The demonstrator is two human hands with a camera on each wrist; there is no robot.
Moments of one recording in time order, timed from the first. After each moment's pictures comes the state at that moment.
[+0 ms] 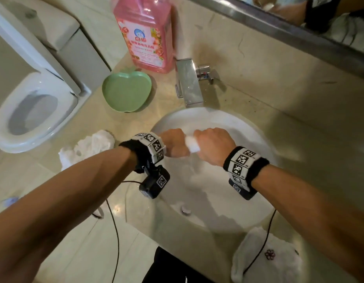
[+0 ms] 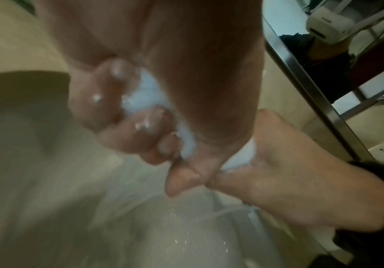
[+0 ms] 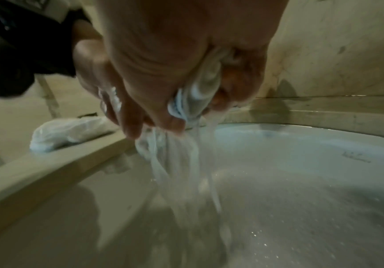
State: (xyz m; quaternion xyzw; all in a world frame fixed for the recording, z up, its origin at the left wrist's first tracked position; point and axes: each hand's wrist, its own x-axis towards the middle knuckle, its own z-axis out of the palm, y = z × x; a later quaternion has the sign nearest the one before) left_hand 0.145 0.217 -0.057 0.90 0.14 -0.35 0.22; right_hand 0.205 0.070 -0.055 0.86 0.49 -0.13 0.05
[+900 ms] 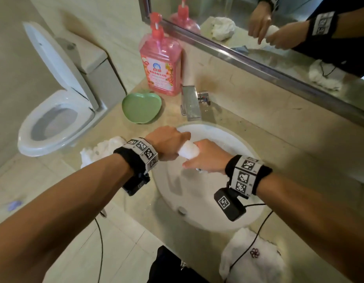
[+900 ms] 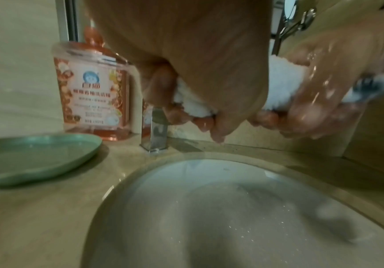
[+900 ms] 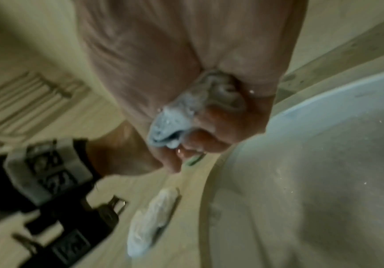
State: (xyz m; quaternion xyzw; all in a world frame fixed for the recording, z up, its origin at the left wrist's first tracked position) left_hand 0.102 0.221 0.044 0.98 -0.02 -0.16 0.07; right_hand 0.168 0.057 0.029 0.80 0.27 -0.44 -0.31
